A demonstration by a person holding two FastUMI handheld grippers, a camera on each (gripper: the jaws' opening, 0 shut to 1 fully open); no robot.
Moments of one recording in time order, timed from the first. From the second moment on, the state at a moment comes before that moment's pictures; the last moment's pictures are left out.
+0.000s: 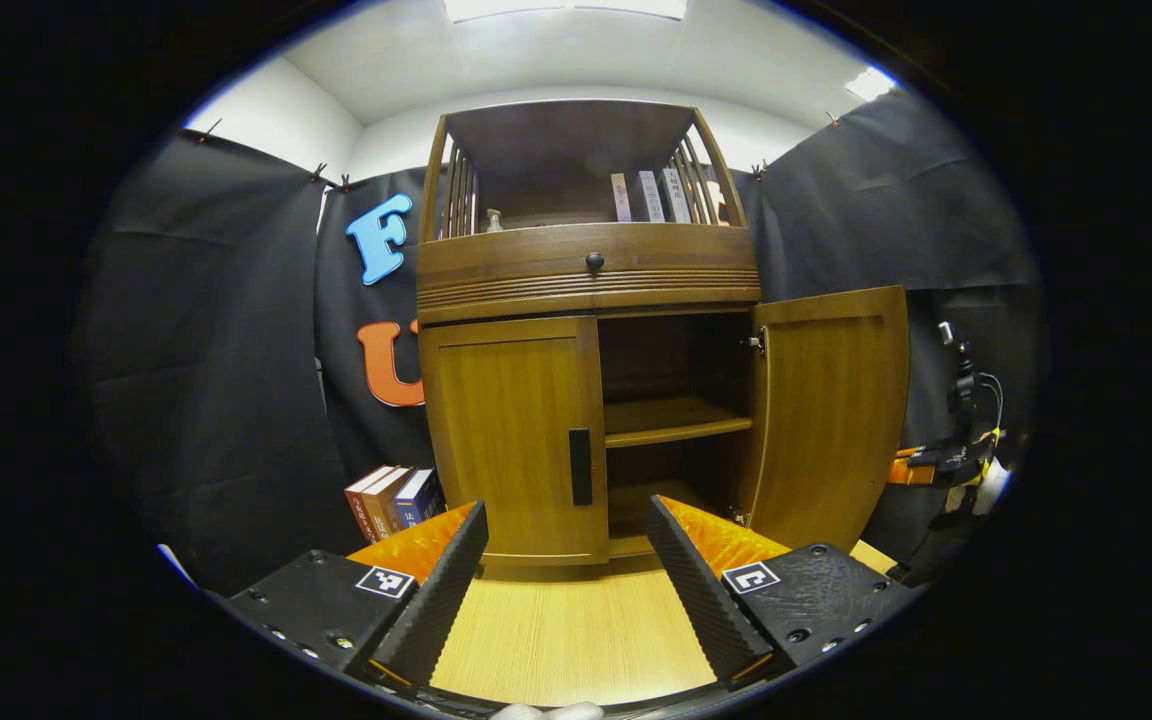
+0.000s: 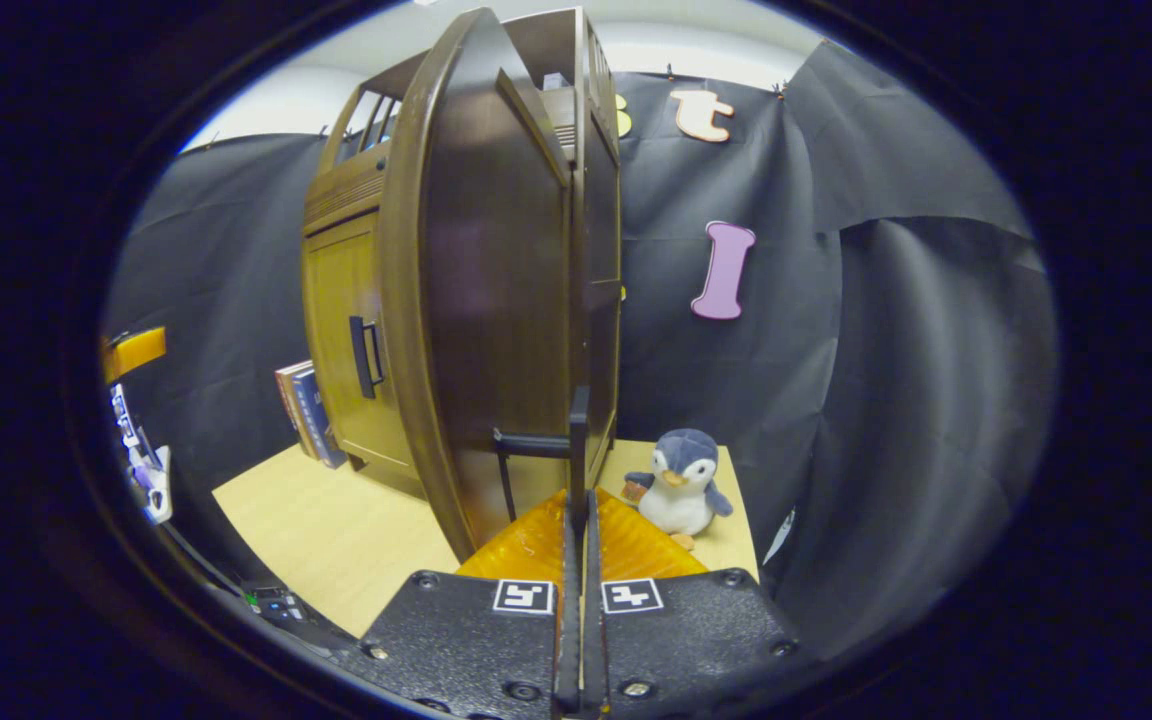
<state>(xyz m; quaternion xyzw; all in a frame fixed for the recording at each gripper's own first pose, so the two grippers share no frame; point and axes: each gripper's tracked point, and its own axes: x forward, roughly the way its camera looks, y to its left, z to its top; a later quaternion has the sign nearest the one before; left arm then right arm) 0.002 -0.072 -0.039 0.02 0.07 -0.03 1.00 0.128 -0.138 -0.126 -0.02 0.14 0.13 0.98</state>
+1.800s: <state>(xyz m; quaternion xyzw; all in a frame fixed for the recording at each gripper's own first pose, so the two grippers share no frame) 0.021 0.021 -0.062 0.00 0.06 -0.01 1.00 0.011 0.030 -0.043 -0.01 0.05 0.01 1.00</state>
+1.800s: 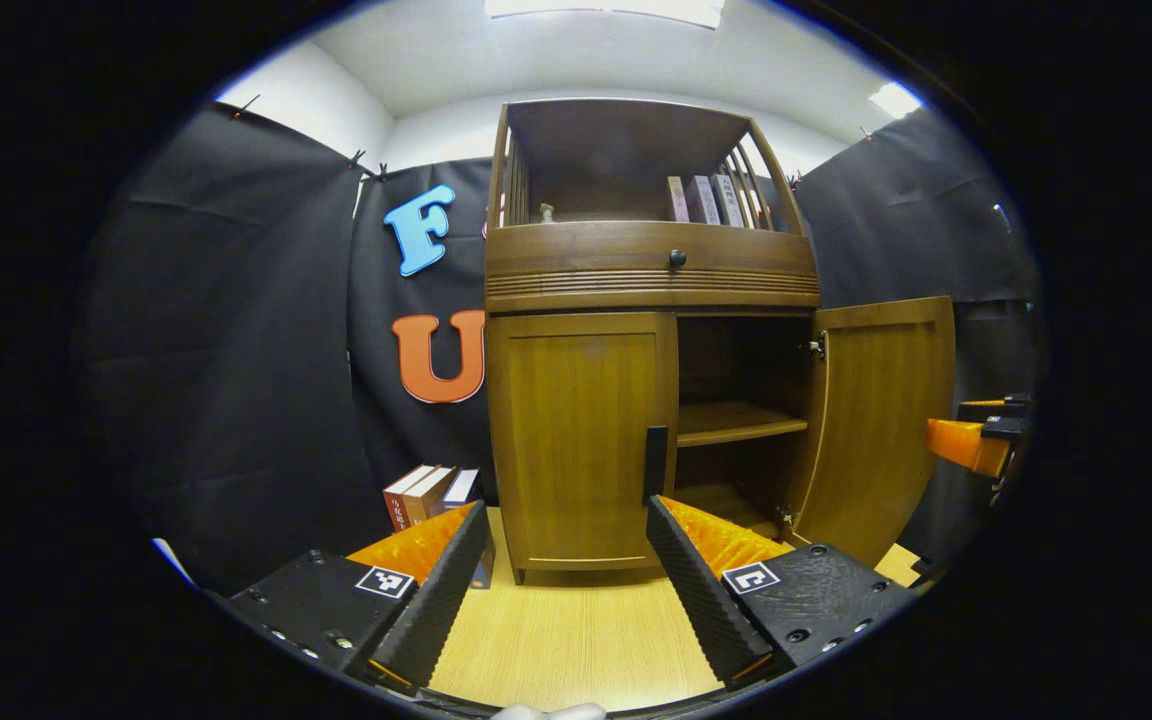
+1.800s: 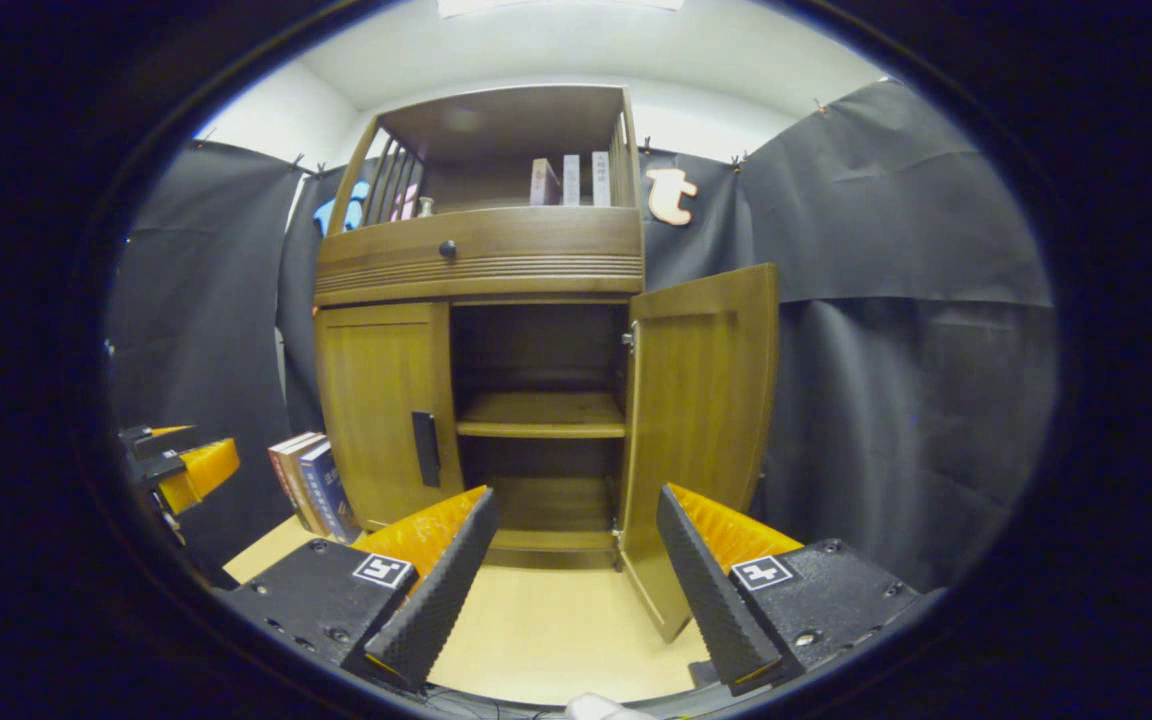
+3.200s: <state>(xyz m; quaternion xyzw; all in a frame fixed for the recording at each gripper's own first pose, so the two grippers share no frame) 0.294 -0.103 -0.149 0.00 0.06 -0.08 1.00 0.044 0.015 0.002 -0.07 0.06 -0.01 1.00</state>
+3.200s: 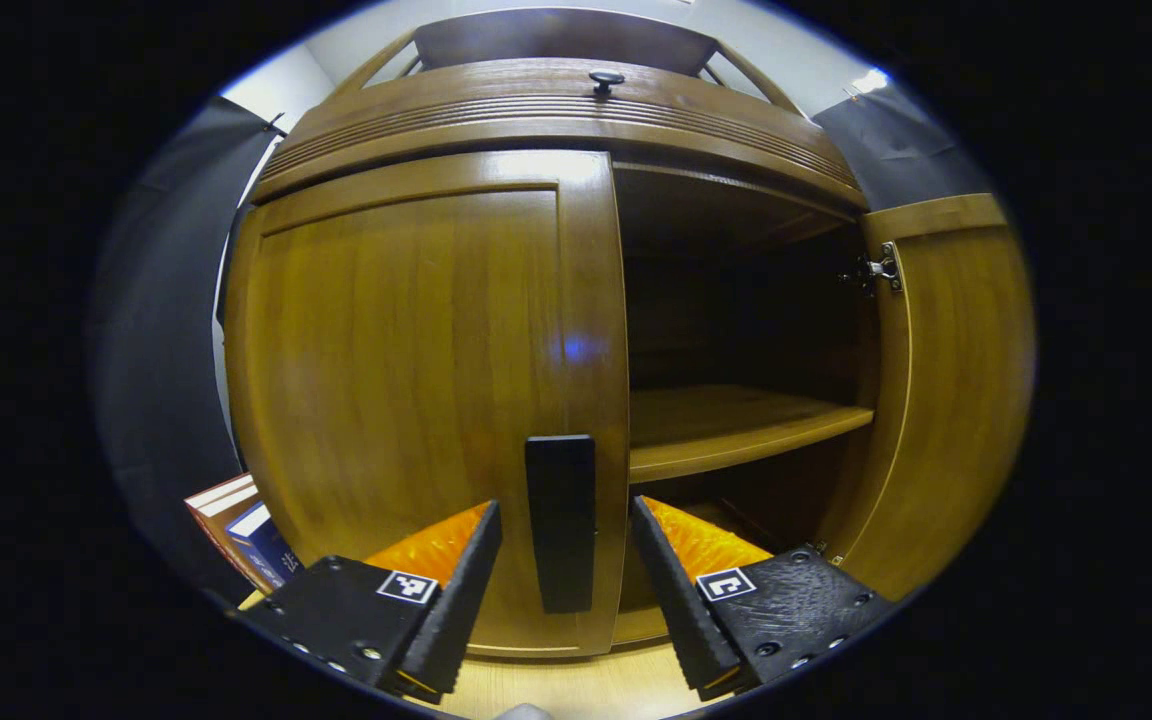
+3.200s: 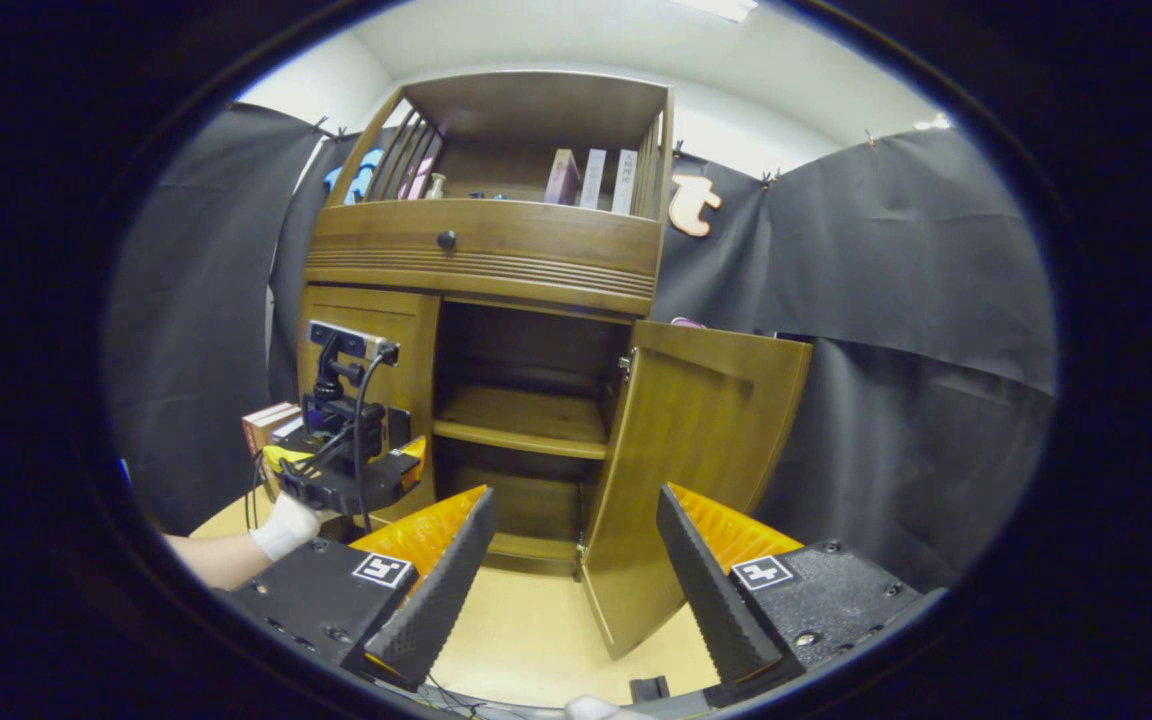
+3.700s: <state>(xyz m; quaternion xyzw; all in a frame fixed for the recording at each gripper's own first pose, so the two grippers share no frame) 0.303 -0.103 -0.164 -0.02 0.08 -0.08 0.99 0.043 0.010 0.017 -0.04 0.05 -0.01 1.00</state>
